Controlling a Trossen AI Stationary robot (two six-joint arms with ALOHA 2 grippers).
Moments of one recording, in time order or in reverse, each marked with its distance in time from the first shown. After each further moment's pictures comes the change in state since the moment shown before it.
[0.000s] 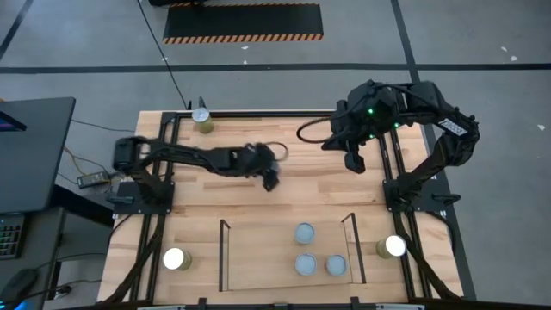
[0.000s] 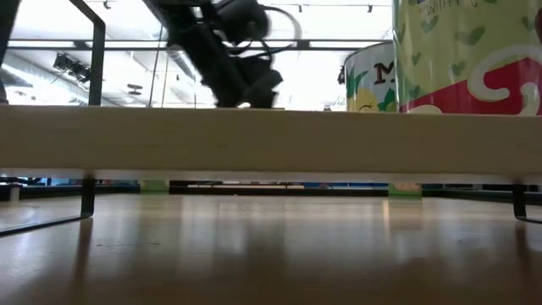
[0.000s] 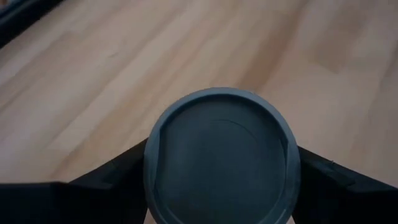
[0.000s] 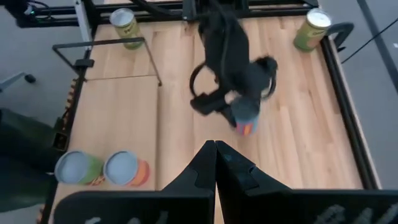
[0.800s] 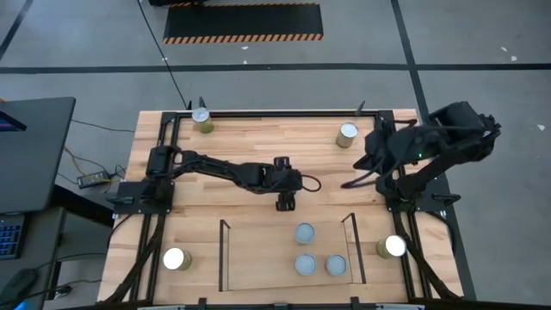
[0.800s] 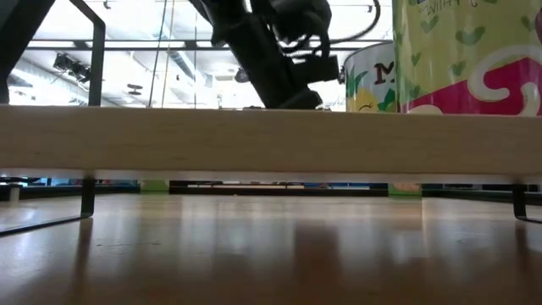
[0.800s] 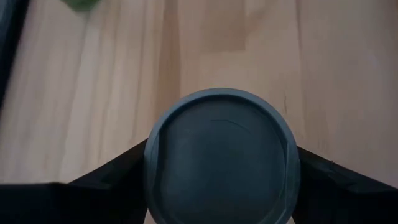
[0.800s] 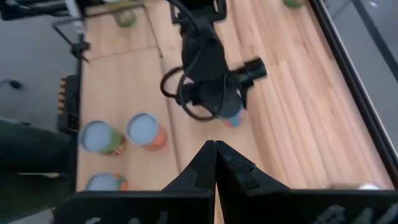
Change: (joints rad) left arm -0.125 0.301 0.348 -0.105 -0.003 0.512; right arm 0.382 -0.179 -0.154 -0.143 0.352 0.432
